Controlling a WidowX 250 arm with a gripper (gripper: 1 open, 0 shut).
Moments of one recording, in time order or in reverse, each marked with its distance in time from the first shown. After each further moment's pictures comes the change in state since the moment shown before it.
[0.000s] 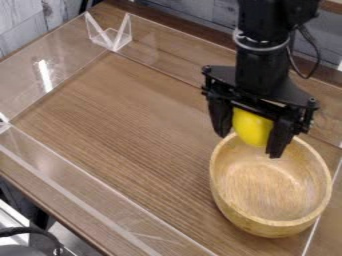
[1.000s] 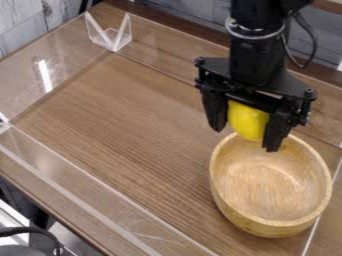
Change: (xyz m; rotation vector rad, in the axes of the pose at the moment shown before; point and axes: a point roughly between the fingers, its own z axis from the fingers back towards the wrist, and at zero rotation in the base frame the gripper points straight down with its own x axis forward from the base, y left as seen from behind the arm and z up) arm -0.005 0.002 0.008 -0.004 -0.001 0.011
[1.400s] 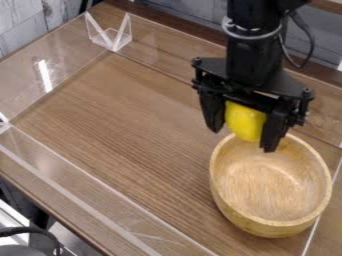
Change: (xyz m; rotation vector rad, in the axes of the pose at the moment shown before) arm -0.003 0.000 0.002 -0.001 -0.004 0.012
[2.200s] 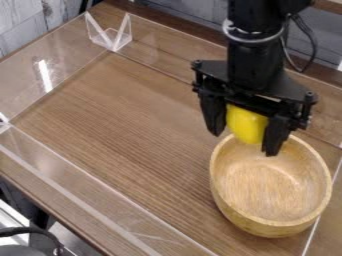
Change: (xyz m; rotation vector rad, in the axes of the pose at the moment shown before) arm -0.005 -0.006 0.001 -0.001 -0.005 -0.006
